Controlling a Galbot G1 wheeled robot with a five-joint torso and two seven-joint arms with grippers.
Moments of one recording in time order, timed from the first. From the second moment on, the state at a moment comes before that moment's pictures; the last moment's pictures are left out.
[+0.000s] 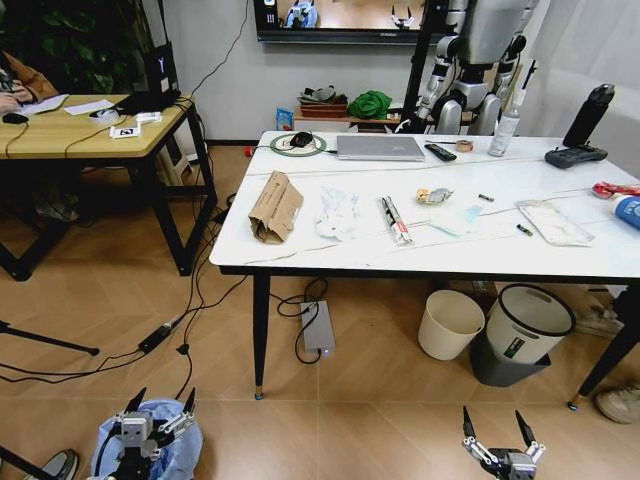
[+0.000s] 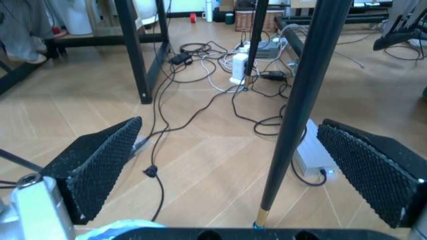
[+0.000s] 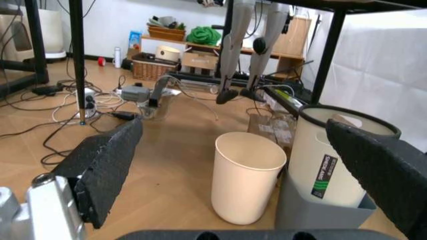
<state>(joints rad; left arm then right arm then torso) 1.88 -1.29 -0.74 -1.93 -0.30 -0.18 0.06 -1.73 1.61 0.90 1.55 0.08 0.70 -0.30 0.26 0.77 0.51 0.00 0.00</state>
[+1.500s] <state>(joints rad) 1.88 -1.30 -0.73 -1.92 -0.29 -0.18 0.06 -1.72 1.61 0.90 1.54 0.08 0.71 -0.30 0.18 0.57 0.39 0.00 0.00</state>
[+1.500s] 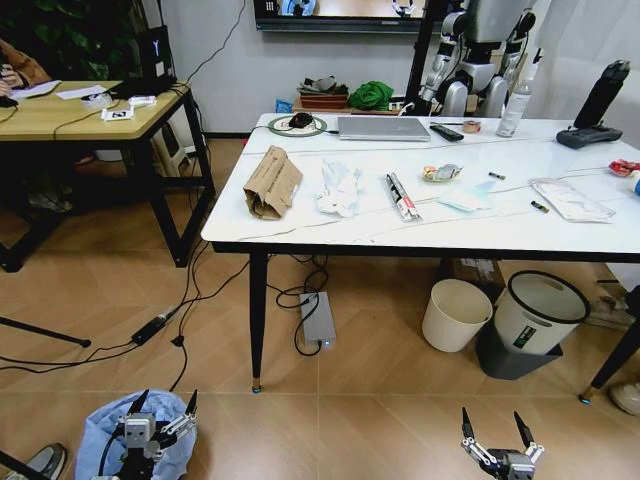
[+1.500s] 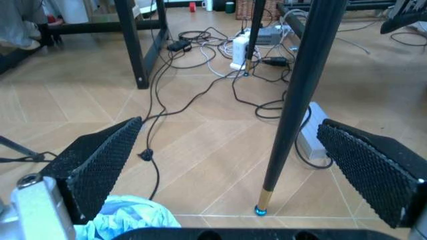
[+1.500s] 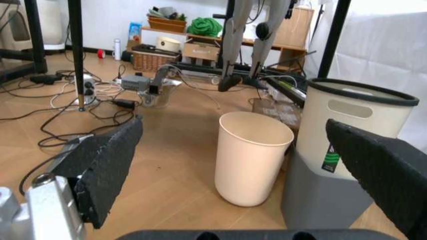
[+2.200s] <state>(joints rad) 1.87 -1.30 -0.73 -1.91 -0.29 -0.18 0.06 -1.72 1.61 0.90 1.53 0.08 0.71 -0.30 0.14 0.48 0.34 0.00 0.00</state>
